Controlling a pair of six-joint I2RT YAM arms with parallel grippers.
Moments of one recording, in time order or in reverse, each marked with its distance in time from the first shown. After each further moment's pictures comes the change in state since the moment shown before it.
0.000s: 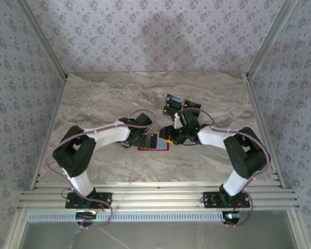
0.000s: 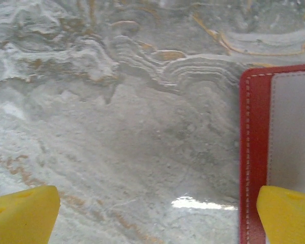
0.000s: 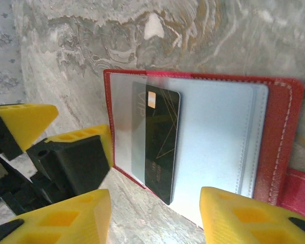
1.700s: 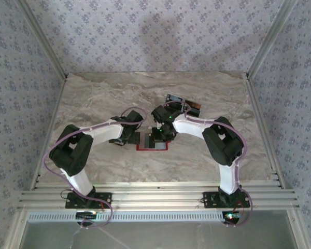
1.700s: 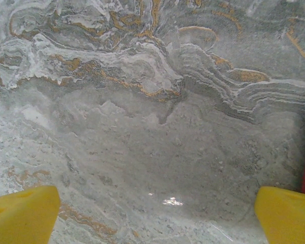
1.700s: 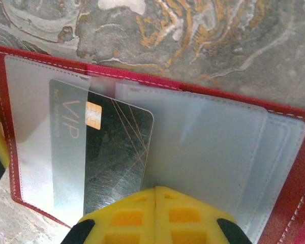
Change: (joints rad) left arm 0.109 0.003 -0.062 0.081 0.055 0.011; right arm 0.193 0.302 0.455 -0.515 0.344 -0.186
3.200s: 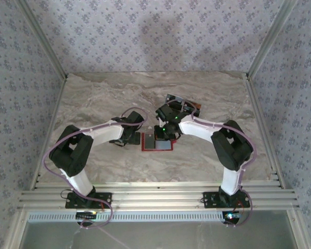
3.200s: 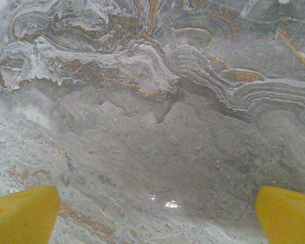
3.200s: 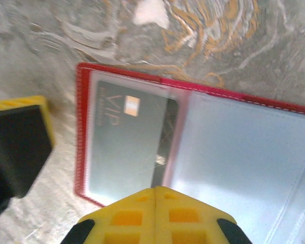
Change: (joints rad) left arm -0.015 -0.008 -0.008 0.010 -0.018 -0.004; right arm -0.023 -0.127 -0.083 0.068 -0.041 0.004
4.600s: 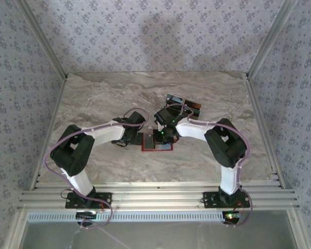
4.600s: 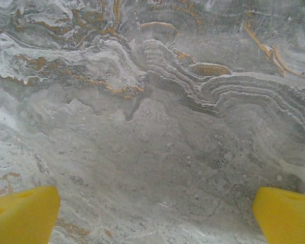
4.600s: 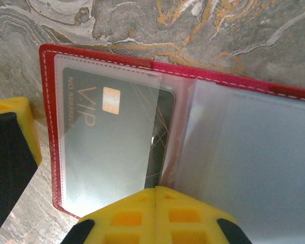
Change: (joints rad) left arm -0.015 0.015 0.001 0.026 0.037 0.000; right arm 0.017 0.080 -0.032 0.069 -0.028 0.019
